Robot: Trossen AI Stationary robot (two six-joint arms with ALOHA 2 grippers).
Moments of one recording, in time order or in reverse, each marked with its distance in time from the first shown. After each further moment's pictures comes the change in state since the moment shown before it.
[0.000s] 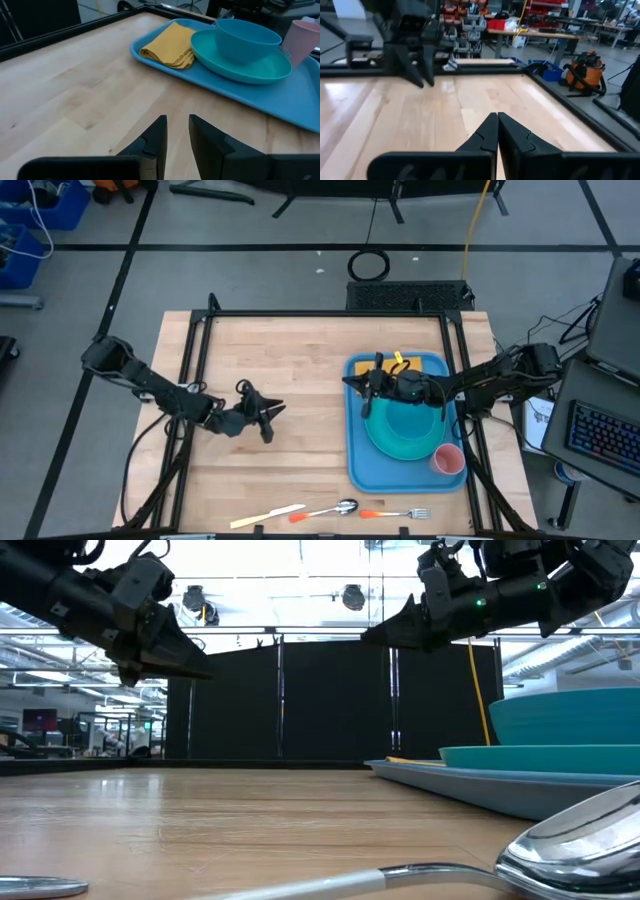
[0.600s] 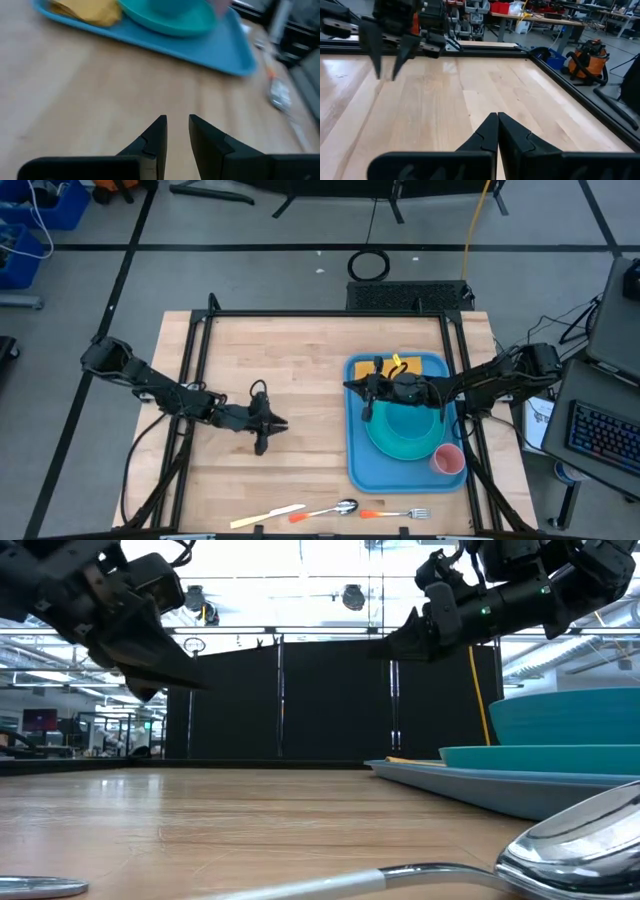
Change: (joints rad) left arm 0.060 0.000 0.000 -0.002 0.479 0.058; right arm 0.012 0.000 0.000 -0.094 0.003 -0.003
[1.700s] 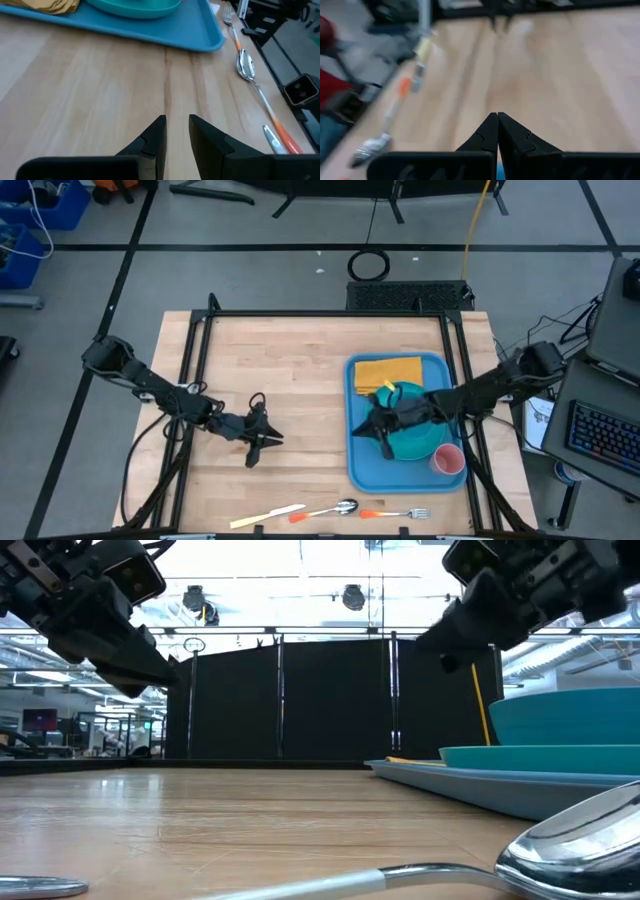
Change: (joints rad) left arm -0.095 0.000 0.000 -0.016 0.035 0.041; right arm 0.225 -0.040 0.018 -0.231 -0.261 0.229
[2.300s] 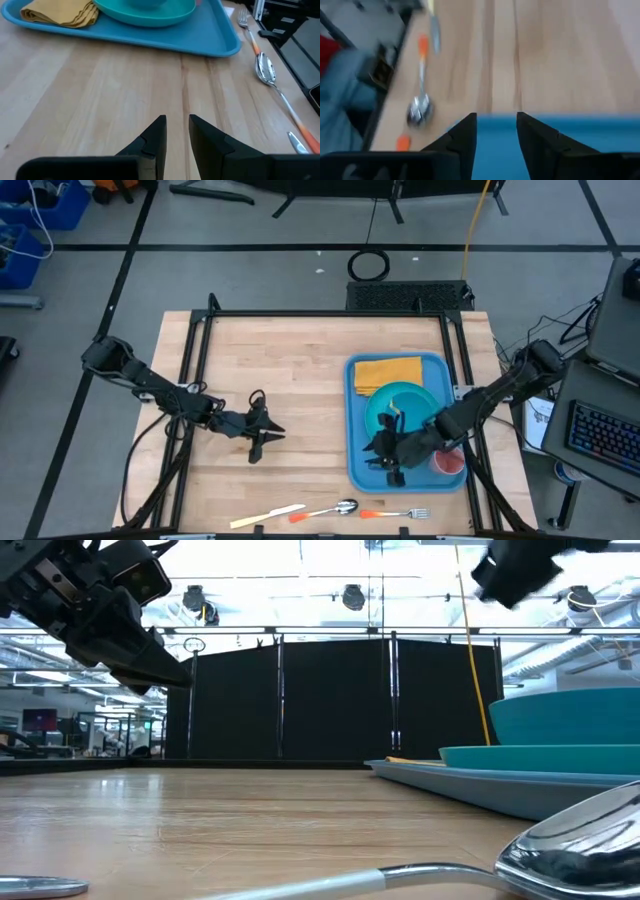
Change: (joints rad) left arm 0.024 0.000 0.000 0.001 -0.052 0.059; right arm 0.299 0.019 0.419 -0.790 0.236 0.260
